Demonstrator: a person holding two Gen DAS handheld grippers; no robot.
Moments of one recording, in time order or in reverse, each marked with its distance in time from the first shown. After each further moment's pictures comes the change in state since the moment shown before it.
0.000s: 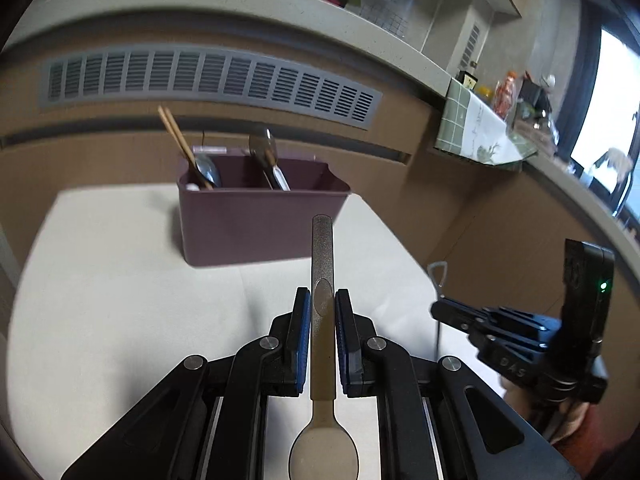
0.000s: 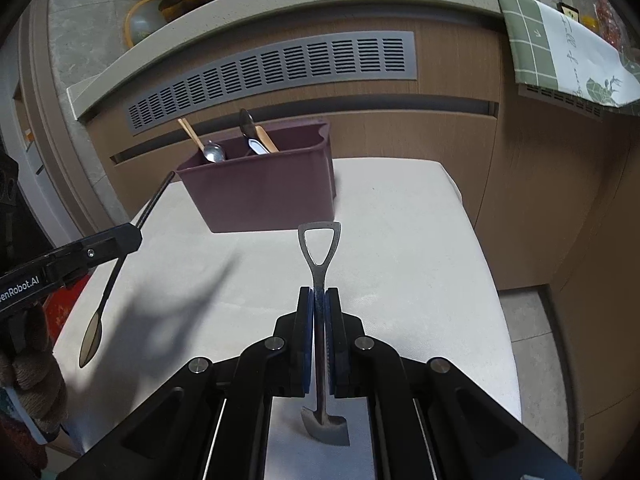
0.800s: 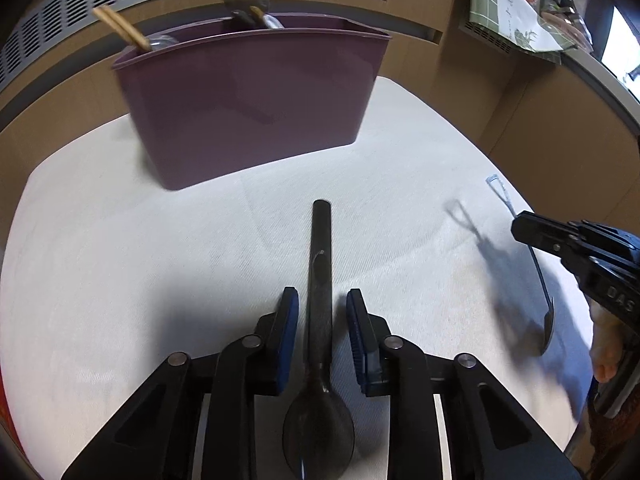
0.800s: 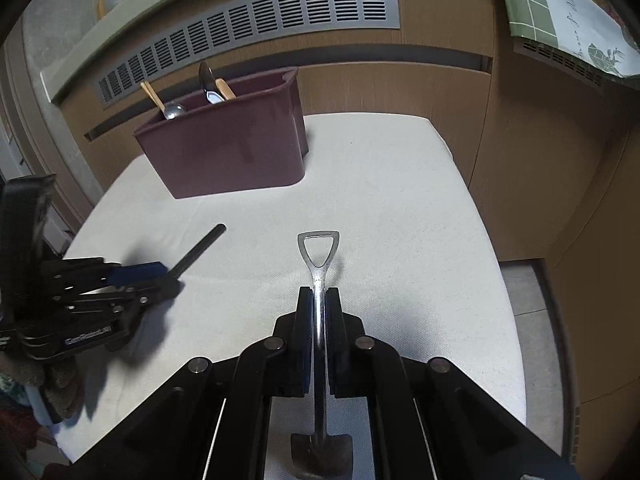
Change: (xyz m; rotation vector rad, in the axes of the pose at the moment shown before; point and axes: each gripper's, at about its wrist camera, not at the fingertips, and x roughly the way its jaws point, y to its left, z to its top) left arm 0.103 0.012 -0.039 0.169 0.314 0.141; right arm 0.036 -0.028 -0.015 0.029 0.116 -0.032
